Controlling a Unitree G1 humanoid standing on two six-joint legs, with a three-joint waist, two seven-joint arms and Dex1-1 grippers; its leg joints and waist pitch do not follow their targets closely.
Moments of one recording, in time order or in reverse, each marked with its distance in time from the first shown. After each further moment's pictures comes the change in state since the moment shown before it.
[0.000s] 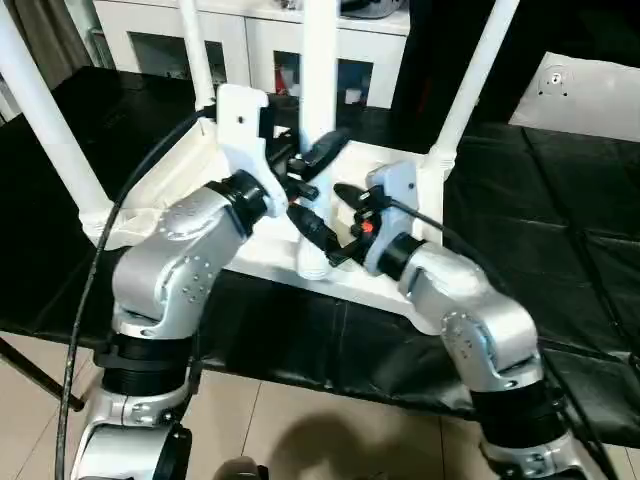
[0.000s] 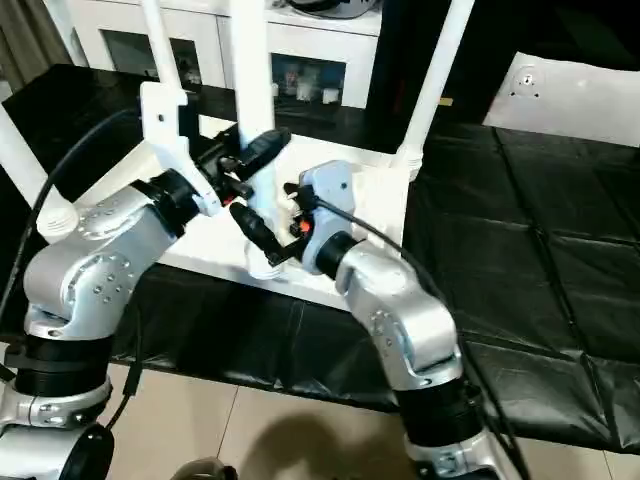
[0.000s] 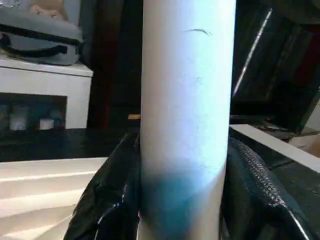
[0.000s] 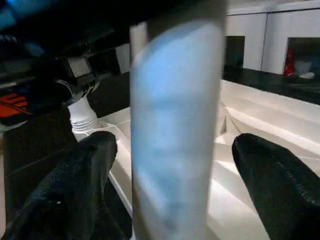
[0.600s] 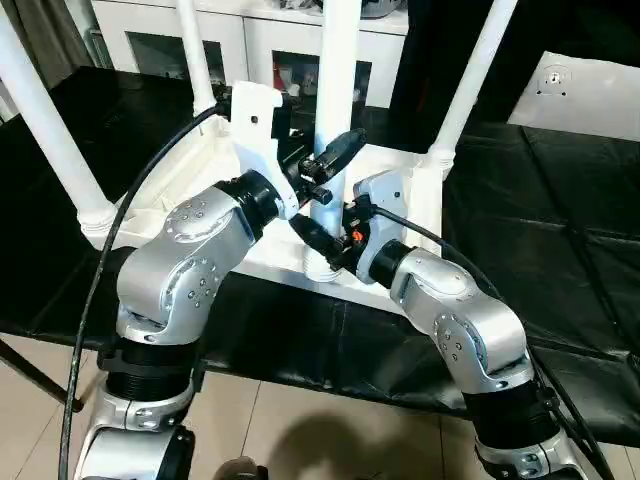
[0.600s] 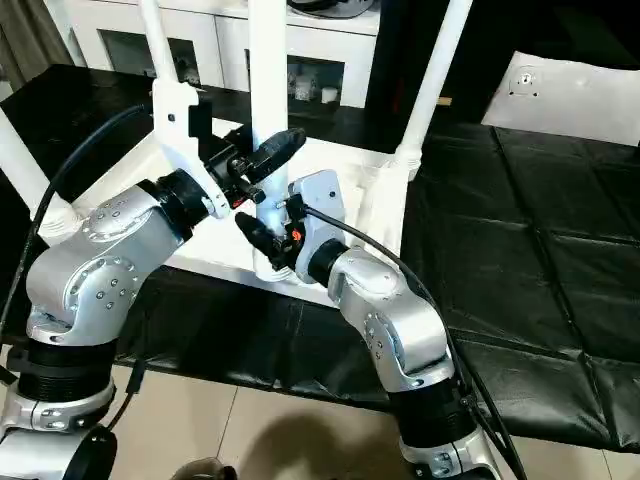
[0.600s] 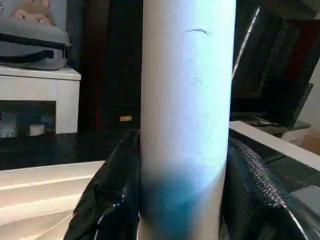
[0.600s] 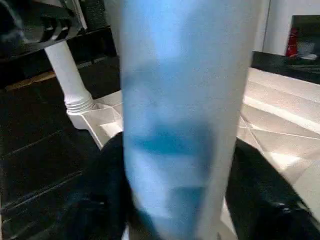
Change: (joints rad) left arm 0.000 0.000 -0.018 -0.038 0.002 0.022 0.000; right arm 0.000 0.006 0.029 0.022 -0.027 0.028 -0.012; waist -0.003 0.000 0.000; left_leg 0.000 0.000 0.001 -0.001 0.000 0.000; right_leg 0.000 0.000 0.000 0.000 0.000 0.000
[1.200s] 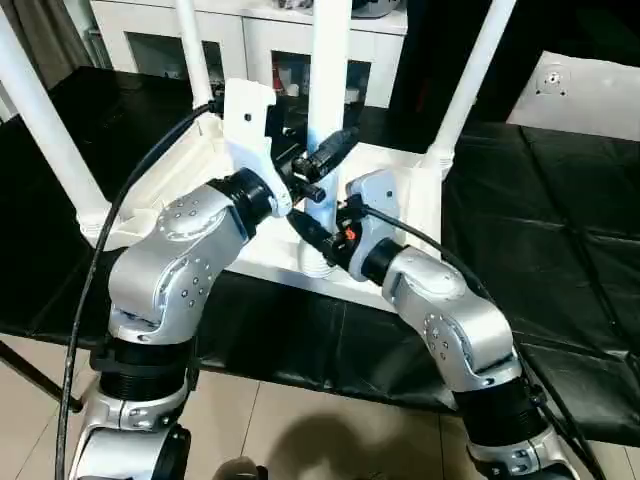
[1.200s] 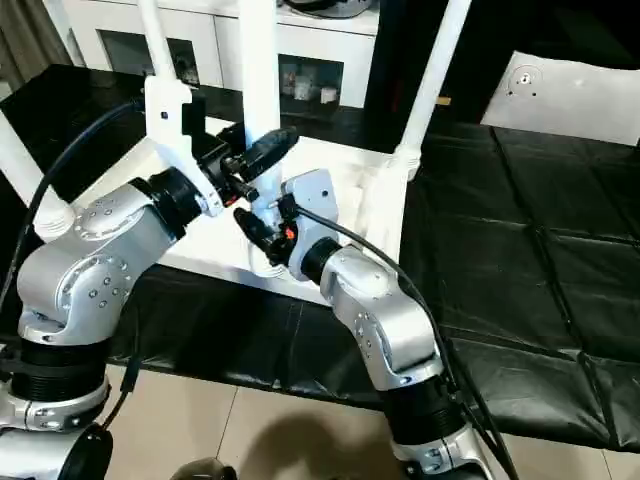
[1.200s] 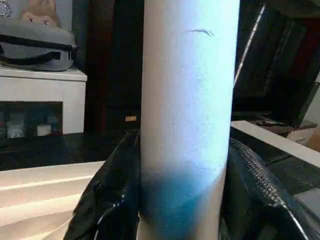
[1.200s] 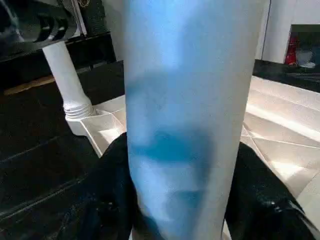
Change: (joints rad) left arm -0.001 0.010 0.016 -0.014 0.006 0.017 0.006; right arm -0.011 0.023 0.009 0.049 -0.033 -0.065 -0.005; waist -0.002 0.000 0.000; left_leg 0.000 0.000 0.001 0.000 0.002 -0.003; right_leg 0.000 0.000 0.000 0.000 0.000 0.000
